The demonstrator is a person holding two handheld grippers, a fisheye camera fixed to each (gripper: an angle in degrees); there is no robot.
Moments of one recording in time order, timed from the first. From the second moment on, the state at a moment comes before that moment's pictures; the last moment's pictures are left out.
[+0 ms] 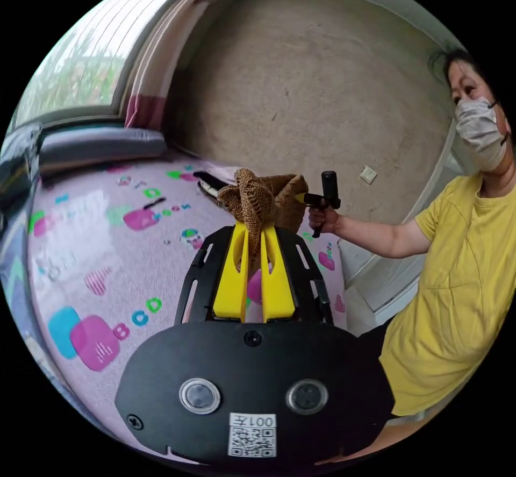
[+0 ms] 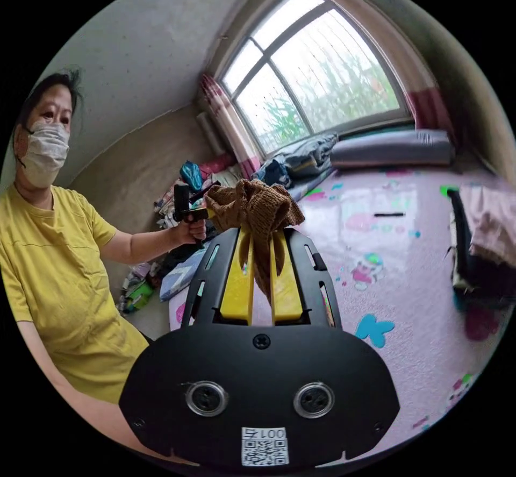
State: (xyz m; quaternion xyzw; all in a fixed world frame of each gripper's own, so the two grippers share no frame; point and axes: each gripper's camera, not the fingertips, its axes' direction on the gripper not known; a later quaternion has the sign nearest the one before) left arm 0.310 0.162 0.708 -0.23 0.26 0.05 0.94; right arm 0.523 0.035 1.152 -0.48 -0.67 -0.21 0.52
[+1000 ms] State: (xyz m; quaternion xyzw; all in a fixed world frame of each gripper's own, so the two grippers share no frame) left arm 0.778 0.194 0.708 -0.12 0.22 0.16 0.95; right arm 0.625 -0.378 1.174 -0.33 -0.70 -0.36 0.52
